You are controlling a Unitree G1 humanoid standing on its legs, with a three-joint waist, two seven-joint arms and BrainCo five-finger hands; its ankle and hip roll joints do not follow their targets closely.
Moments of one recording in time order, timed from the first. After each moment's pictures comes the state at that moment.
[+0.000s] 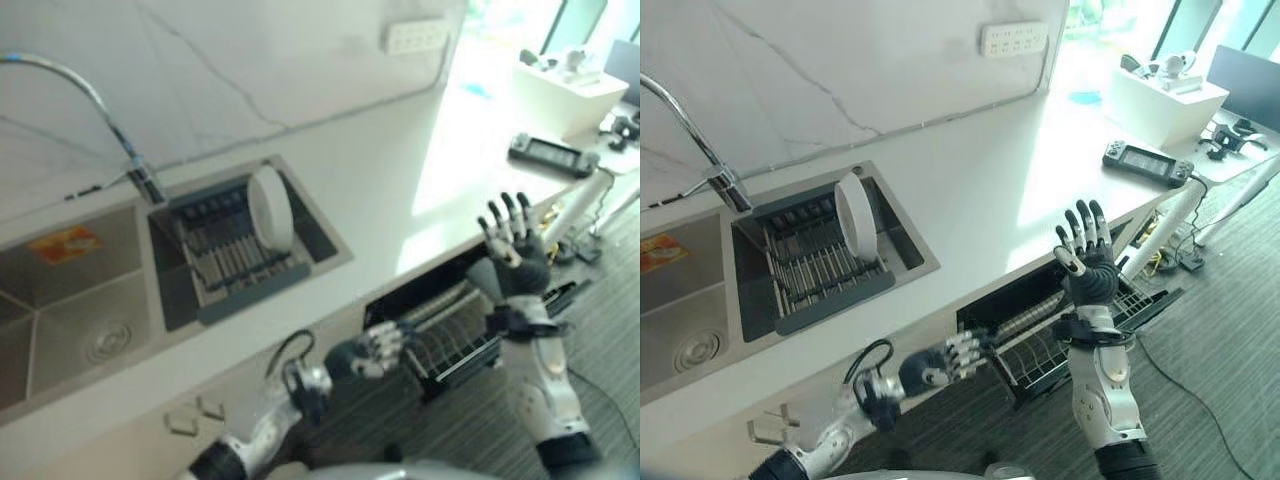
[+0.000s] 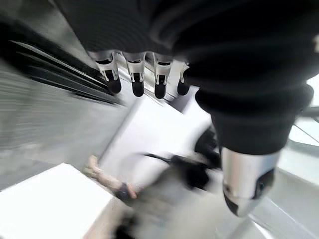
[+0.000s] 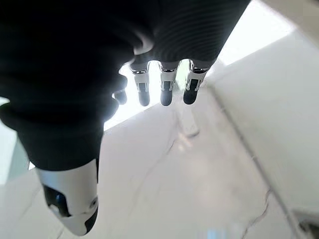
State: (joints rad) left arm 0.00 0.36 -0.68 0.26 -0.66 -0.07 -0.62; right arm -0.04 -0.37 0.11 -0.09 0.73 -0.40 -0.01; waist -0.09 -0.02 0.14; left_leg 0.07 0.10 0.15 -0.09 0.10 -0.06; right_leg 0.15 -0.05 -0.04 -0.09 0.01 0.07
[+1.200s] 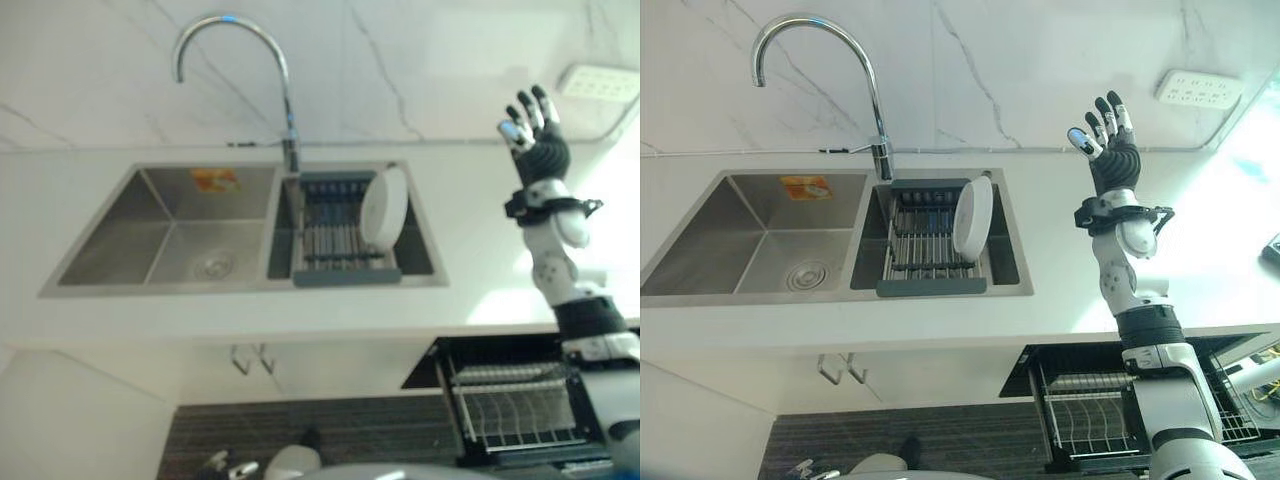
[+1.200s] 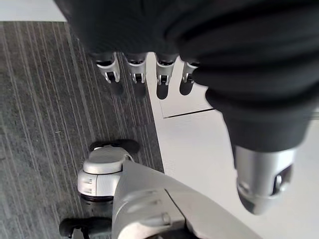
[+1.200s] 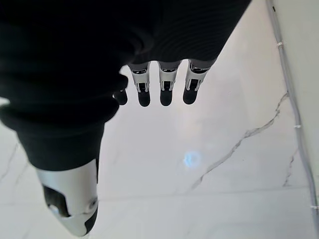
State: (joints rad) left arm 0.21 0.38 -0.19 1.15 -0.22 -0.27 -0.22; right arm -0.69 -0.57 0.07 0.45 0.77 -0.15 -0.02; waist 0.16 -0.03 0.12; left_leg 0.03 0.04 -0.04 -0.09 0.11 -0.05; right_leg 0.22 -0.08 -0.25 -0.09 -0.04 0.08
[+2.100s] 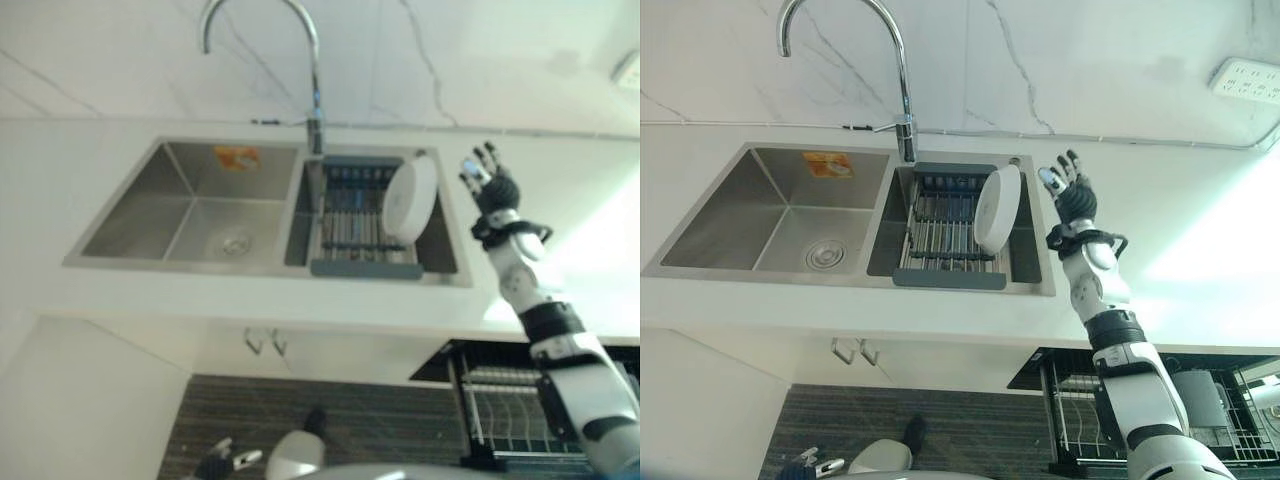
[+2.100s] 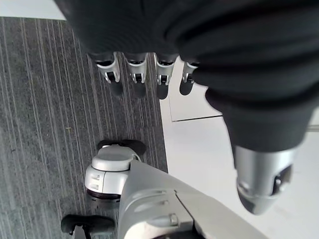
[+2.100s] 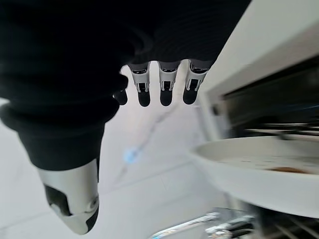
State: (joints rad) left arm 0.18 0.38 -0.20 1.12 -0.21 -0.25 -0.18; right arm -0.64 -0.40 0.11 0.58 0.81 -0.12 -0.02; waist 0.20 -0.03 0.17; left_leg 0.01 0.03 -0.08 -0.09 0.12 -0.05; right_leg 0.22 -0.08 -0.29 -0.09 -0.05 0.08
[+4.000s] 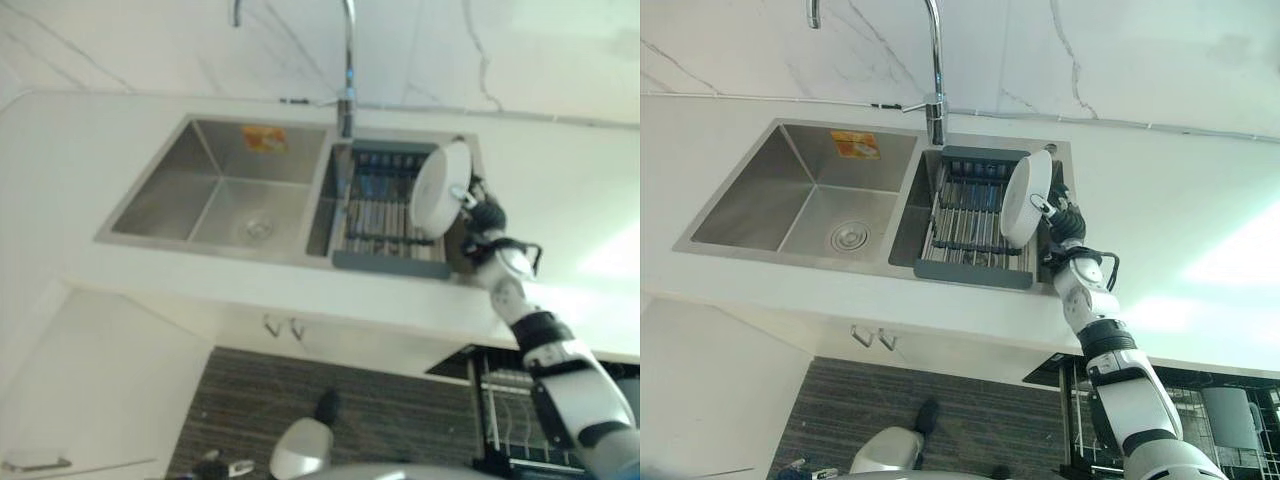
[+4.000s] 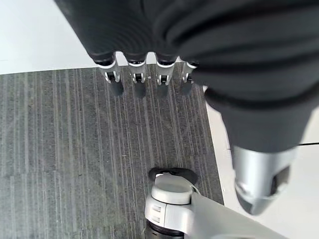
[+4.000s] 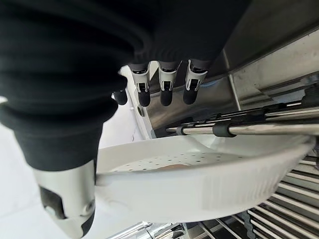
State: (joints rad) left arm 0.11 0.37 -0.22 1.18 -0.10 -0.07 -0.05; right arm -0.64 -0.40 0.15 0.66 0.78 -0.07 -0.09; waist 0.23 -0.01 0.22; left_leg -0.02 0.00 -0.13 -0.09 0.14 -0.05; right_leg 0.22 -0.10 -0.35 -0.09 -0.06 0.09
